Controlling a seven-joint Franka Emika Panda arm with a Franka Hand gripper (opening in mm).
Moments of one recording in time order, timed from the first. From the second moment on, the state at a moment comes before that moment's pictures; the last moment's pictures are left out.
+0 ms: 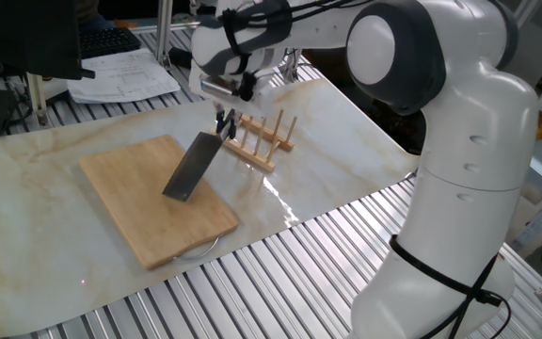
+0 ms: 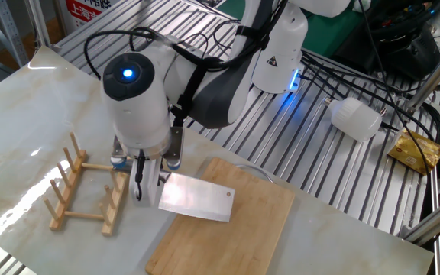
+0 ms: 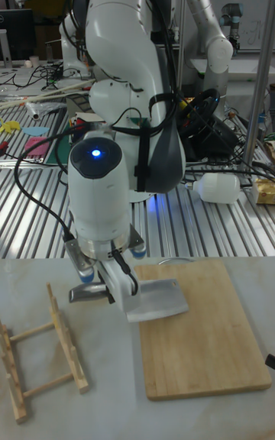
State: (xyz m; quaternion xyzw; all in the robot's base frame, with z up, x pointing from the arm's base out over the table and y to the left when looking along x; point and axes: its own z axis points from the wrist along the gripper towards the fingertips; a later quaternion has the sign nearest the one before) arm 0.588 -0.042 0.175 -0.51 -0.86 0.04 0.06
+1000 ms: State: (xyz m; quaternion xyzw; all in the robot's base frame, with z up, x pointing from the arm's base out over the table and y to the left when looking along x) arm 0.606 -0.052 0.193 -0.50 -0.86 0.06 0.08
